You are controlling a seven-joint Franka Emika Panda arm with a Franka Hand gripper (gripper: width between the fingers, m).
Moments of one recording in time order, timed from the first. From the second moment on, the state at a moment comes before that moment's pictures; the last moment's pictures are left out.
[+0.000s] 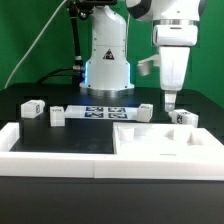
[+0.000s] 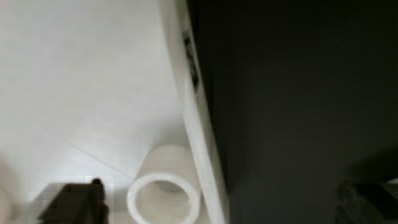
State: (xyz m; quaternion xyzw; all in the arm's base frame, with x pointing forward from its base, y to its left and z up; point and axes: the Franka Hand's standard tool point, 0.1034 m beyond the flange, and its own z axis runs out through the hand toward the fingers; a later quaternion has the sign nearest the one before) arm 0.474 0.100 0.061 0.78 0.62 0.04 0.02
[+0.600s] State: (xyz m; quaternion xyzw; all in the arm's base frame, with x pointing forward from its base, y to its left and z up) arm 0.443 0.142 0.051 0.94 0.33 0.06 -0.01
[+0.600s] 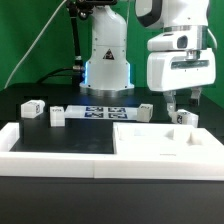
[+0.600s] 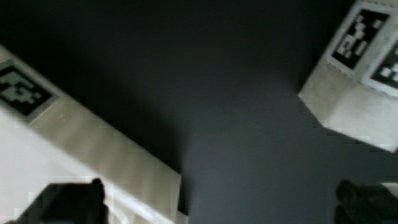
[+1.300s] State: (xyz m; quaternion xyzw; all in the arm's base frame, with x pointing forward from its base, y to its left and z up) arm 0.428 0.159 0.041 0.99 0.11 0.06 -0.04
